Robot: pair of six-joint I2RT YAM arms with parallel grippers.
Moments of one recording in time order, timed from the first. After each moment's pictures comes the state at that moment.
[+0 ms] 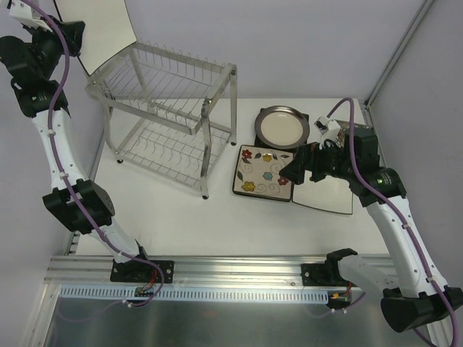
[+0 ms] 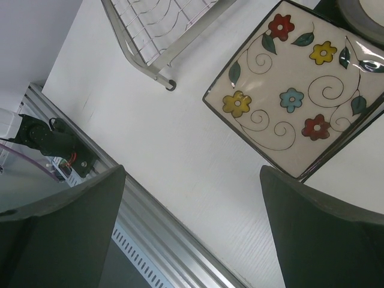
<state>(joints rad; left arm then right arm) 0.45 1.71 1.99 0.16 0.70 -0.31 0.29 0.98 1.16 -0.77 -0.53 0.19</state>
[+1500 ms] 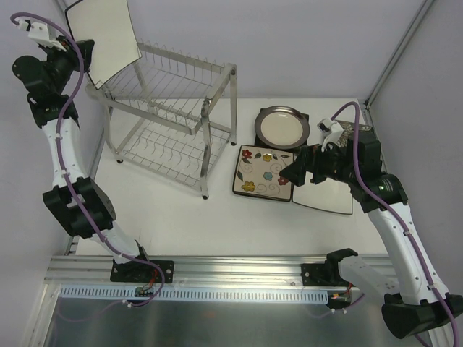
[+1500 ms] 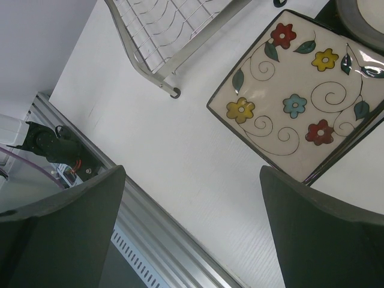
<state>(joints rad) 0.45 1.67 1.73 0.34 0.70 -0.27 0.29 0.92 1.11 -0.72 -0.53 0.23</state>
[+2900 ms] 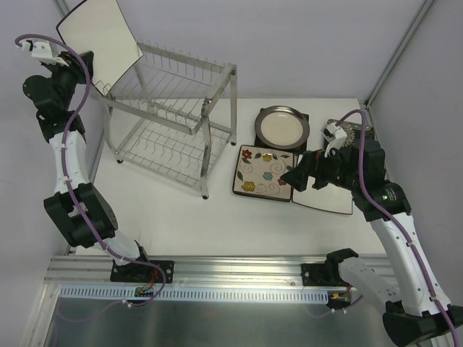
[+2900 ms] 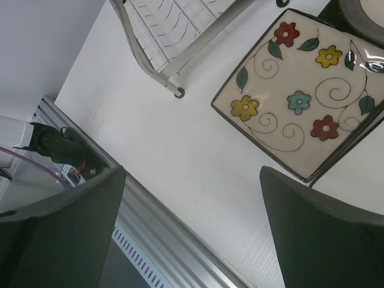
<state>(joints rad) 0.45 1.58 1.47 0.51 0.59 -0.30 0.29 0.85 1.07 -0.71 -0.53 0.25</state>
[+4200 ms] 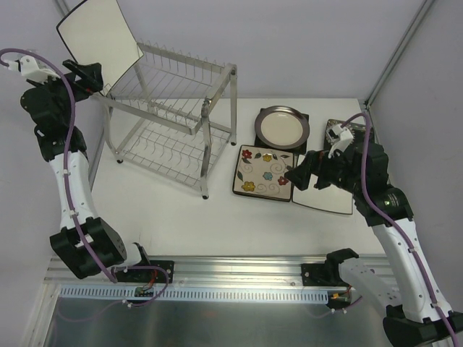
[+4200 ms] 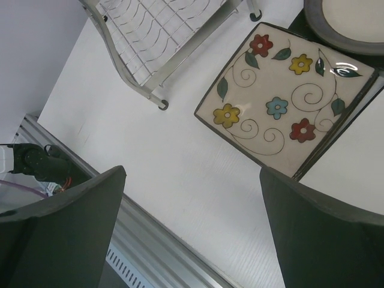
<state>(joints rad) 0.45 1.34 1.34 0.28 0.43 -0.47 0.29 0.81 1.05 -0.69 -0.45 0.27</state>
